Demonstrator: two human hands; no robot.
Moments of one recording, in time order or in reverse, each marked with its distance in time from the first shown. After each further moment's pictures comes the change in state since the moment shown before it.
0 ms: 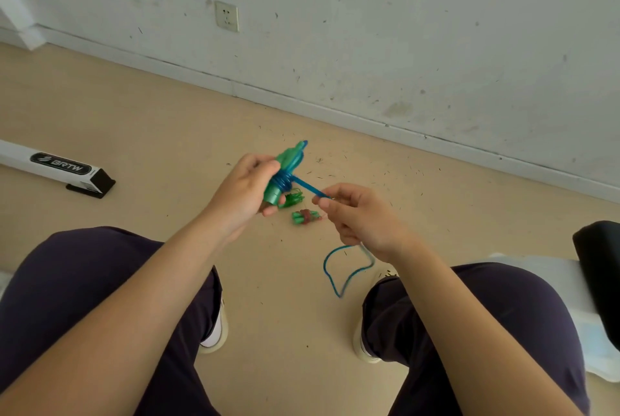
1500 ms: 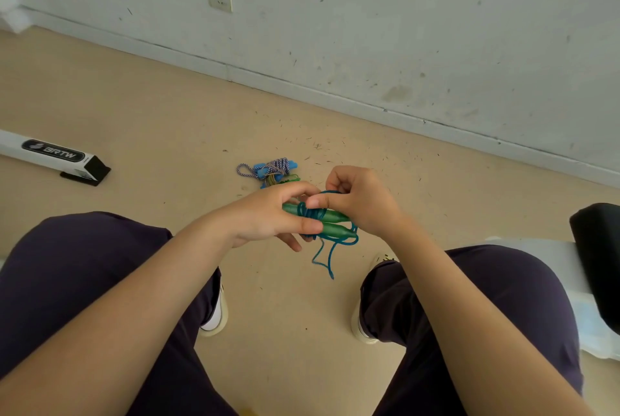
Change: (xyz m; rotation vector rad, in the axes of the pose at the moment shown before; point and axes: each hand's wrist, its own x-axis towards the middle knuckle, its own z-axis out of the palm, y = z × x) left_hand -0.014 -0.018 0.006 0.312 -0.627 -0.137; right_hand 0.005 0.000 -0.002 -0.460 0.142 -0.123
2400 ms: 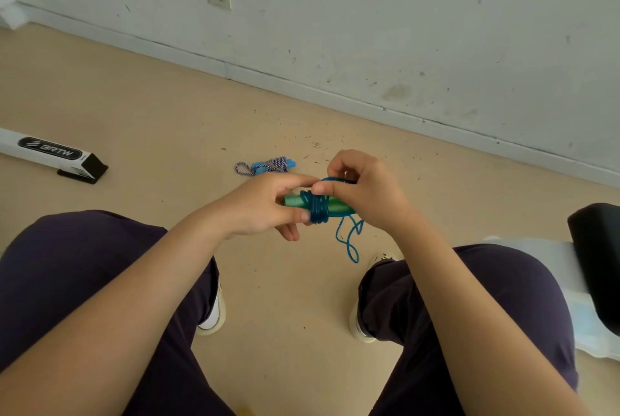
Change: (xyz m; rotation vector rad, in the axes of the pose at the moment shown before) left_hand 0.002 0.005 -0.008 0.186 0.073 0.100; right_hand -0.001 -0.008 -0.011 -0.065 0.085 -0.157
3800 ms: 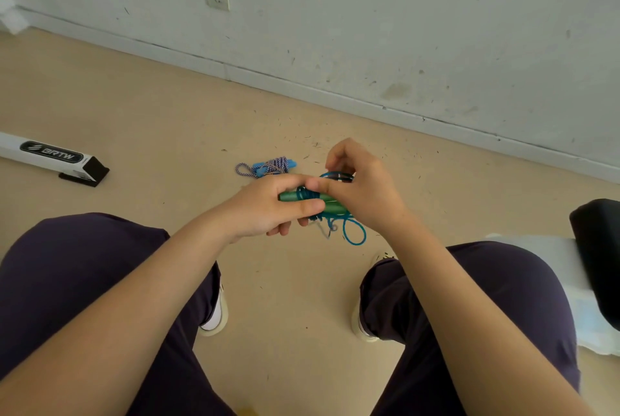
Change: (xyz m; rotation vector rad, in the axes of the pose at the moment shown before) left_hand -0.003 0.004 0.006 0.026 0.075 -0.021; right_hand -0.003 -0.005 0.006 0.097 0.071 0.039
